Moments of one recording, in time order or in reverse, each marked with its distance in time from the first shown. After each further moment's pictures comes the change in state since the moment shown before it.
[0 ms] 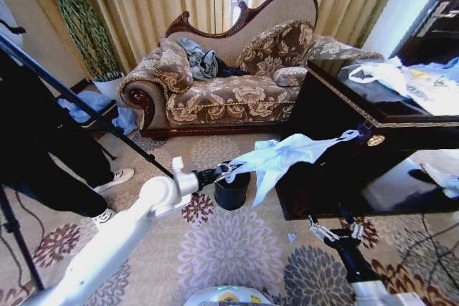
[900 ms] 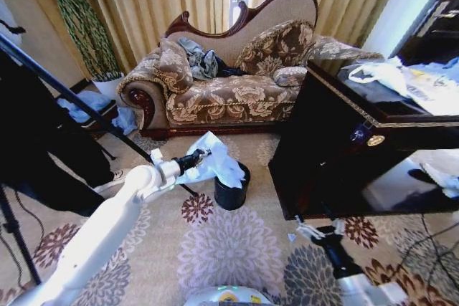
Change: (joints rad) left arm -0.172 -0.016 -0.033 0.213 -0.162 -0.091 -0.163; right arm 0.074 -0.129 -0.216 -0.099 0.032 -0.011 0.023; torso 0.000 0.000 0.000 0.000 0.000
